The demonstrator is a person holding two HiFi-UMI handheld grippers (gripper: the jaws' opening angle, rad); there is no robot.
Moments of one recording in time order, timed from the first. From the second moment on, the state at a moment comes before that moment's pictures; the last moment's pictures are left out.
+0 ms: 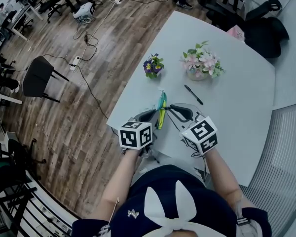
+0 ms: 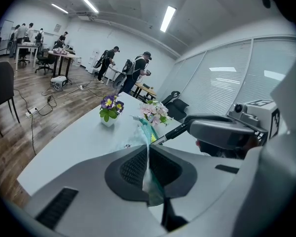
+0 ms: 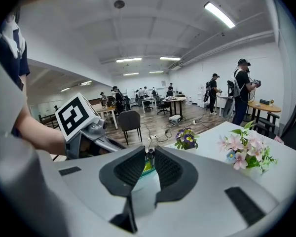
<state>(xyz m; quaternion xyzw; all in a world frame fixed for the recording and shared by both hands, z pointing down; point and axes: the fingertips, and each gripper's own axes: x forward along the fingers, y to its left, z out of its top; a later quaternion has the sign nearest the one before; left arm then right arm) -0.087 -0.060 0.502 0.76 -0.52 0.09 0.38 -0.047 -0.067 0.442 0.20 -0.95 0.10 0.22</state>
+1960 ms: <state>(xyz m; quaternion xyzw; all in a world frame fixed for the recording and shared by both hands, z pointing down) -0.066 -0.063 0.511 0.77 -0.50 0.10 0.39 -0.033 -0.078 0.496 0.20 -0.93 0.13 0.27</state>
